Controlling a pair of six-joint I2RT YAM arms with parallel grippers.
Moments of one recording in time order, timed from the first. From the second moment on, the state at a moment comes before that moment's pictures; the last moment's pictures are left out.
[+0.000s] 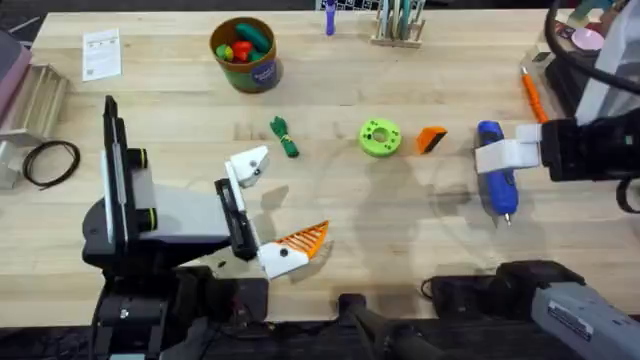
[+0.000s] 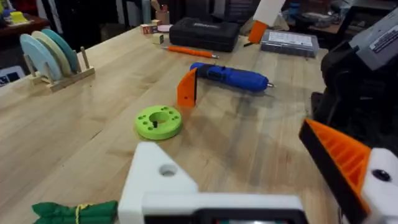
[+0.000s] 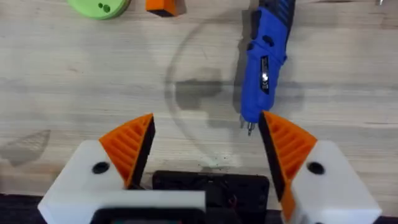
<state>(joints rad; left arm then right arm) 0.02 0.01 0.02 -0.16 1.22 0.08 0.00 0.96 1.08 -1.37 -0.02 0.00</state>
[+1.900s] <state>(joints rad) 0.02 0.01 0.02 -0.16 1.23 0.08 0.15 1.63 1.34 -1.20 -0.03 0.02</state>
